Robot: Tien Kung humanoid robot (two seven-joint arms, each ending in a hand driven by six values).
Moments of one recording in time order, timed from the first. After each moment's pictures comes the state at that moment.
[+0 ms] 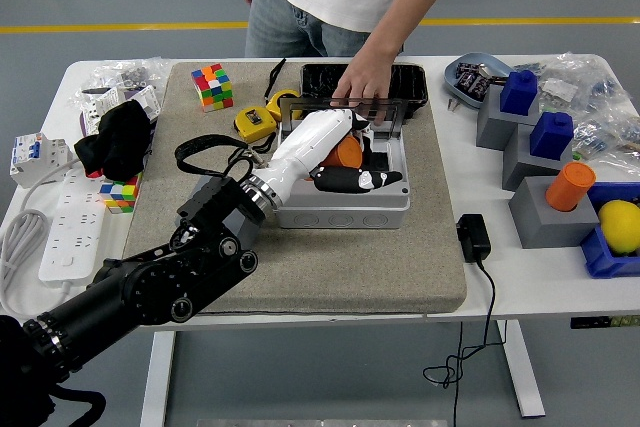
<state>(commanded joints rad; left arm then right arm) -0.68 0.00 -0.63 -0.92 1.68 0.40 -0.27 0.17 -0.14 1.66 0.18 -1.26 -0.22 -0.09</state>
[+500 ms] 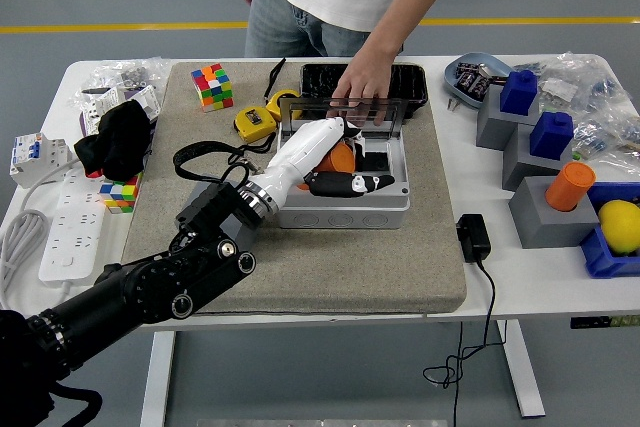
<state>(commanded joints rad) -0.69 0.00 -0.57 -0.87 1.54 0.41 -0.30 0.17 -0.15 1.64 0.18 -1.25 -0.23 -0.10</state>
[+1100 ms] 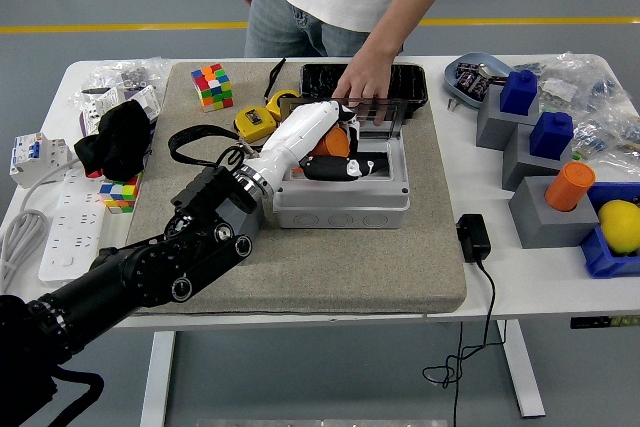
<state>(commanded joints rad) -0.74 0.00 -0.58 -0.81 1.57 0.41 -0.31 0.18 -0.15 1.64 0.18 -1.25 -0.23 -0.10</state>
